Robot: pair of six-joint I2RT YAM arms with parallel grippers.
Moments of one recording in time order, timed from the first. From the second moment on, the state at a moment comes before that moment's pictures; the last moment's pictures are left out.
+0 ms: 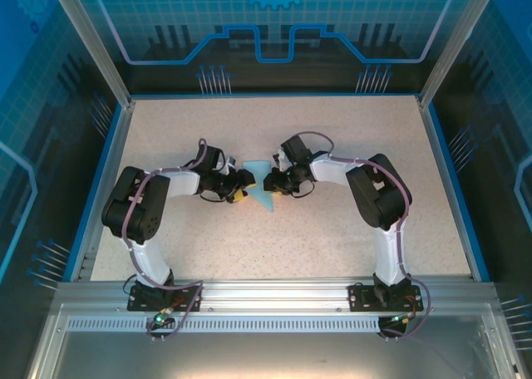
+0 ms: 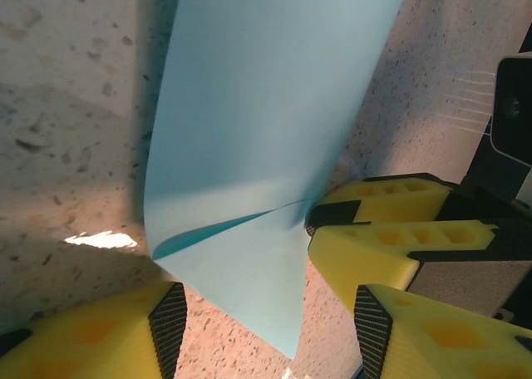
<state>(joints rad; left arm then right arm) -0.25 1.82 0.89 -0.05 0.71 -0.86 0.55 2.06 1.29 -0.32 -0.52 0.61</state>
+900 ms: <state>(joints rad) -0.25 1.86 0.89 0.11 0.72 -0.98 0.53 2.06 1.26 -0.27 -0.56 0.63</state>
